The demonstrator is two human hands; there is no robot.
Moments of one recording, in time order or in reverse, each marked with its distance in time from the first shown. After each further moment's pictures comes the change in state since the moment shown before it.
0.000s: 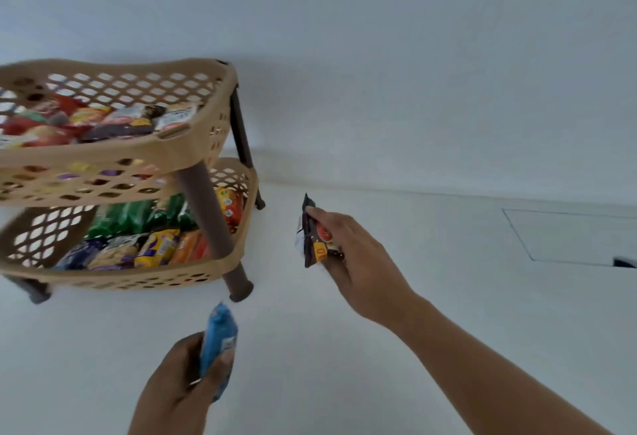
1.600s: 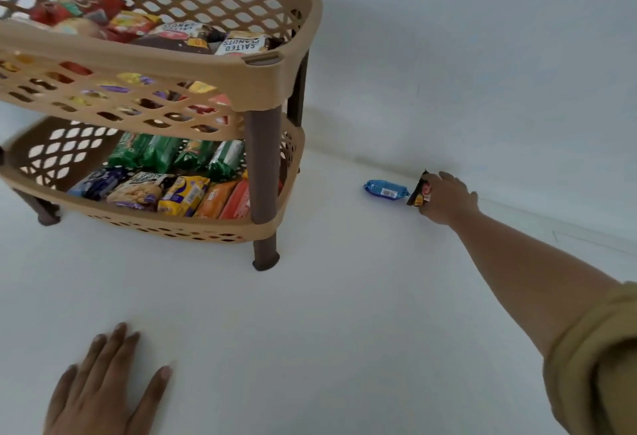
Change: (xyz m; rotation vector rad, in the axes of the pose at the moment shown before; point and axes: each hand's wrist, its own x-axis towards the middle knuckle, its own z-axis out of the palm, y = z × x) left_hand 0.016 -0.181 -0.014 0.640 0.416 0.088; right_hand 0.109 0.199 -0.005 -0.730 -0.355 0.683
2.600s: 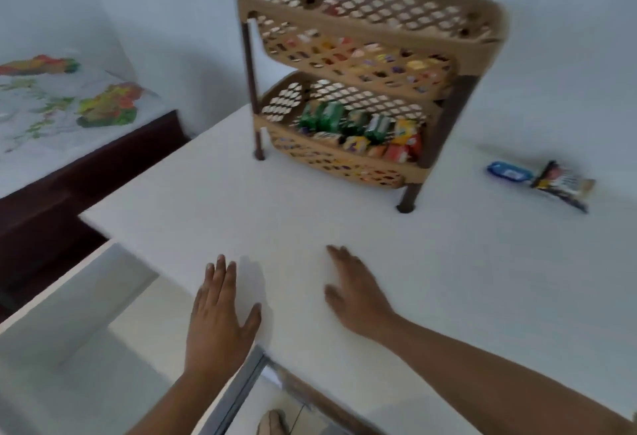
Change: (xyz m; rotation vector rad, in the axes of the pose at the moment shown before) left_hand -0.089 -0.125 -0.080 -0.139 -0.040 -0.093; right_hand -0.379 -0.280 0.124 0.407 -0.123 -0.771
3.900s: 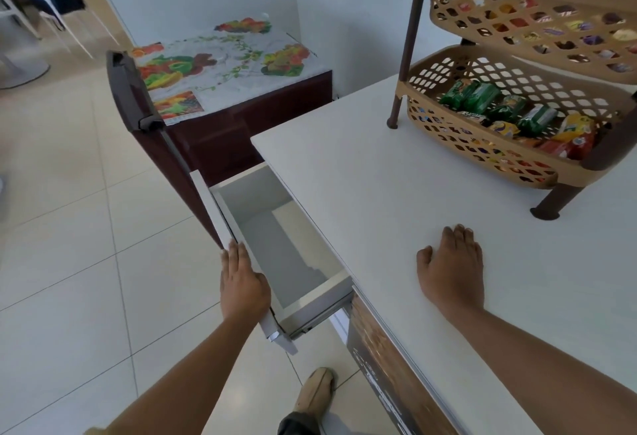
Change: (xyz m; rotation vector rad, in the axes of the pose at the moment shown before) left_hand -0.097 -0.078 -0.010 -0.017 0.202 -0.666; right_hand 0.008 0.004 0.026 -0.271 0.210 0.083
